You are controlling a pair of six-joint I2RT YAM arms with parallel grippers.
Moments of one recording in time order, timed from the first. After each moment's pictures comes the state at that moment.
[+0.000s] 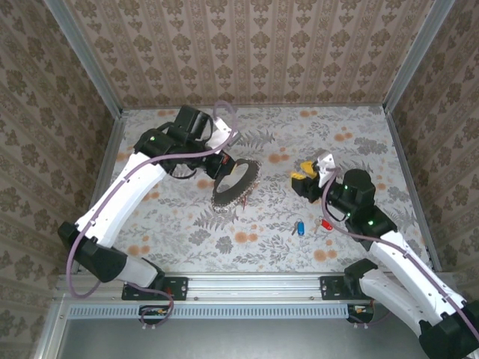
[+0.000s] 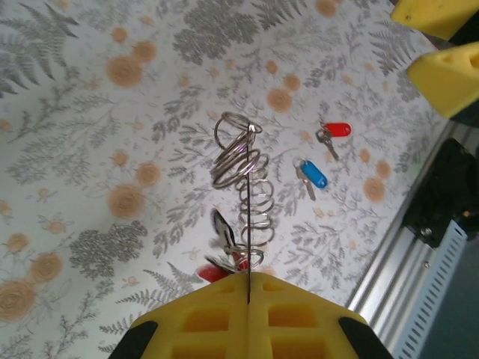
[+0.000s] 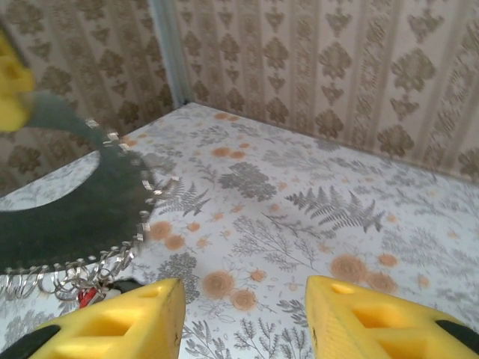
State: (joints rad) left arm -0.65 1.46 1.65 -1.10 0.44 0.06; right arm 0.39 0.76 0.59 -0.01 -0.28 0.00
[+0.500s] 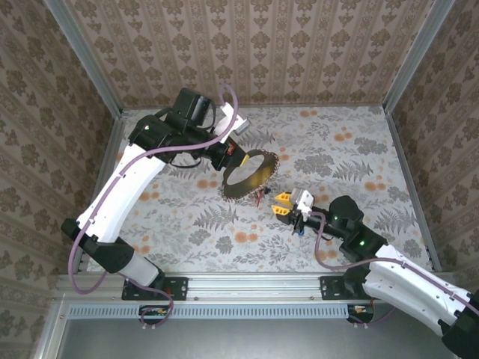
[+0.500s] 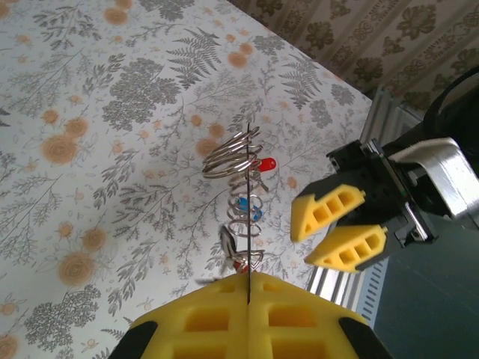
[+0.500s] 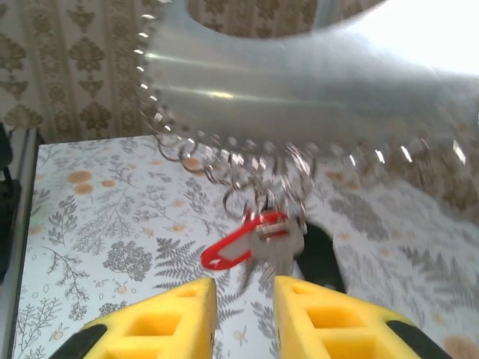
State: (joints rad) left arm -0.70 1.53 1.91 -1.19 0.58 0.10; right arm 0.71 0.66 0.38 0.20 -0.32 -0.22
